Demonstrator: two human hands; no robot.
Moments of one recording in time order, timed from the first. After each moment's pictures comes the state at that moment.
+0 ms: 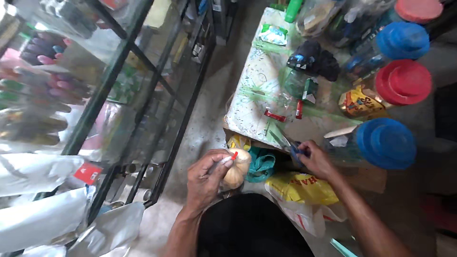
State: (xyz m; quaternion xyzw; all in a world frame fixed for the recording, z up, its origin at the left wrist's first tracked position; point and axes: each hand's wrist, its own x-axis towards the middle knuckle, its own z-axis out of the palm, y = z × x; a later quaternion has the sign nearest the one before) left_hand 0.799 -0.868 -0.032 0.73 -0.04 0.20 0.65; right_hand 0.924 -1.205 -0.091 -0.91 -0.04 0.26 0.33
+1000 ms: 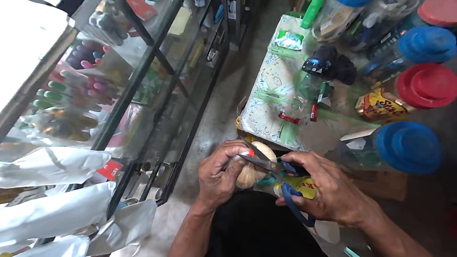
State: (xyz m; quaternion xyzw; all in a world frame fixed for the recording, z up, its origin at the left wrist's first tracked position) left_hand 0.806 -0.856 0.007 0.69 -0.12 0.26 0.66; right_hand 0.861 -1.106 0.031 -0.83 -0.43 0.02 0.36
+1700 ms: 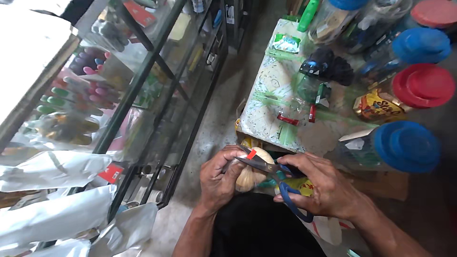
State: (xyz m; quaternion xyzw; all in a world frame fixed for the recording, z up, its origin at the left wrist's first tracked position) left_hand 0.802 -0.861 -0.001 0.69 -0.10 0.27 0.67; right_hand 0.865 -1.106 0.026 -0.81 -0.46 -0.01 0.37
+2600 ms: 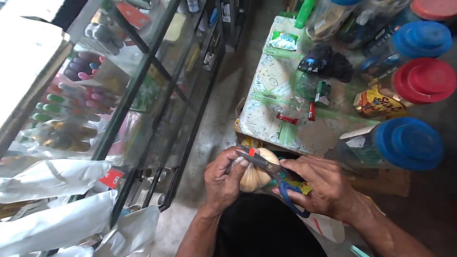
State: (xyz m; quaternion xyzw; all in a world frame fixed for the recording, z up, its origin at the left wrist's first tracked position) left_hand 0.811 -0.870 -0.006 0.66 -0.09 0.26 0.70; right_hand 0.865 -1.101 0.018 -0.81 -0.47 -0.11 0.33
